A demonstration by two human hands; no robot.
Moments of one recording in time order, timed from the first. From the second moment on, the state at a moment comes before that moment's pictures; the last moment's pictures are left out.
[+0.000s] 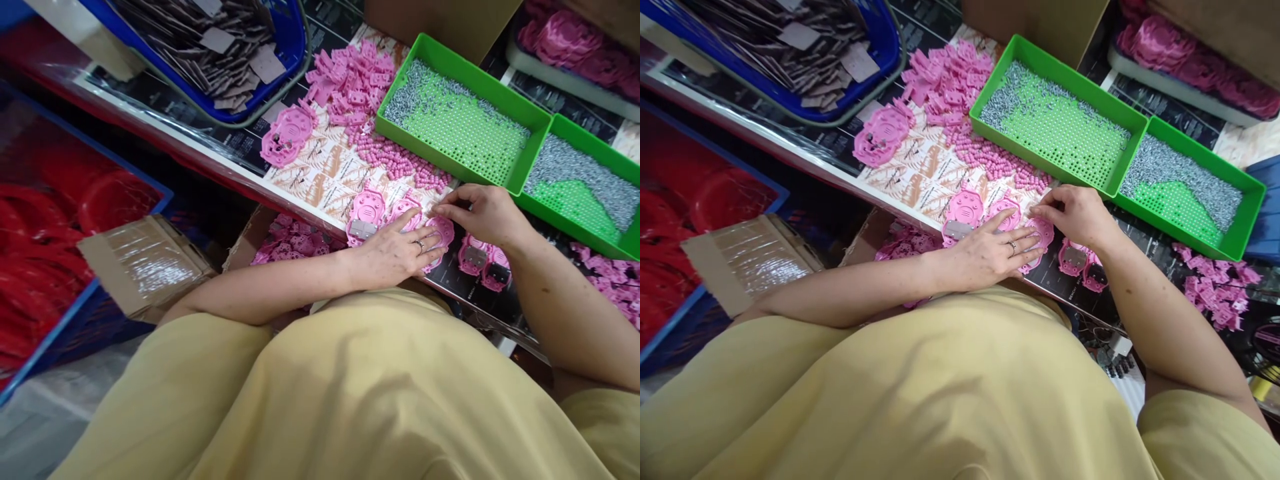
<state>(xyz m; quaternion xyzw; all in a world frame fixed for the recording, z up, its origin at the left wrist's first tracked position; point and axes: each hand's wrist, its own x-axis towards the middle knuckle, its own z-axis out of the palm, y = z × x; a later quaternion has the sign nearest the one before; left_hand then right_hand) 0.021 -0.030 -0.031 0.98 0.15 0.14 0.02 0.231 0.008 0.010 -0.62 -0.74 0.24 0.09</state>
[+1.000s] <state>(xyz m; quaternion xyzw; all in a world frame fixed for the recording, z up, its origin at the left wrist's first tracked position) 0.089 -0.047 -0.017 0.98 0.13 0.13 0.03 0.220 0.028 0.016 -0.61 -0.79 0.08 0.03</state>
